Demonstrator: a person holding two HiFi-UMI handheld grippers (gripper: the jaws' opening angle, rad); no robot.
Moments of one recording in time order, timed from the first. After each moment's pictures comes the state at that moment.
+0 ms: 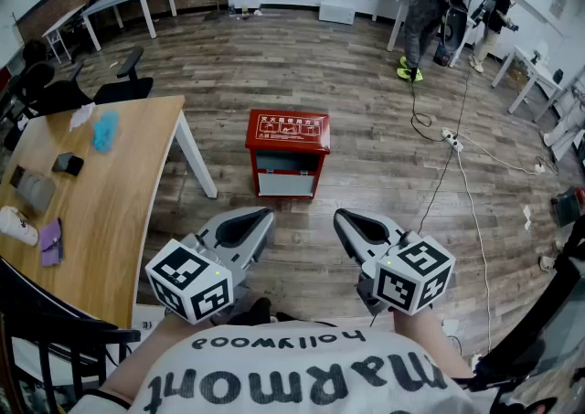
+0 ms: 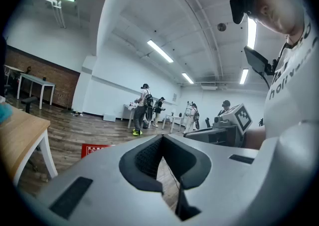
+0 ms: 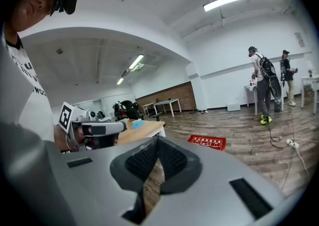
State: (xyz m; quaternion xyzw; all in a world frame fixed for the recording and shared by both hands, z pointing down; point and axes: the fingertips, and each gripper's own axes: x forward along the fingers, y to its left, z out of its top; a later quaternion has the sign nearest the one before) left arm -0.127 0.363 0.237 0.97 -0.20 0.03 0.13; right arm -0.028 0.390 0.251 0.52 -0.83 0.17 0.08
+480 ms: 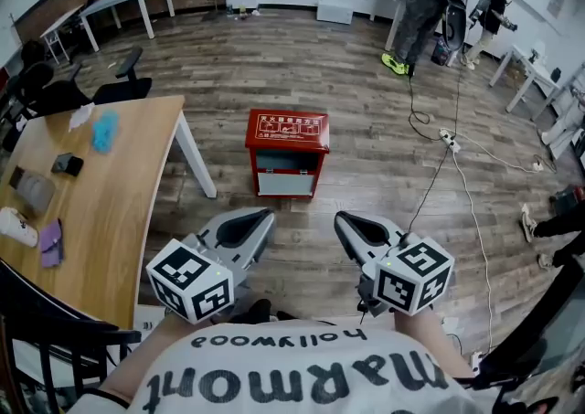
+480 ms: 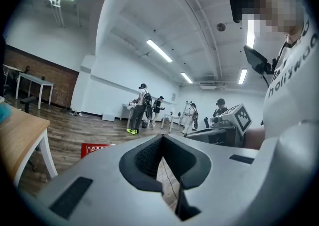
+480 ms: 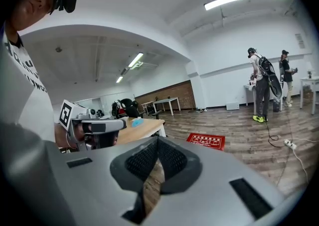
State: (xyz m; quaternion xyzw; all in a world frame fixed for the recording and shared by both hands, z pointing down) left arm -0.134 0.366 0.238 0.97 -0.19 0.03 0.14; right arm -0.036 0.395 0.256 0.53 -0.83 0.18 0.09
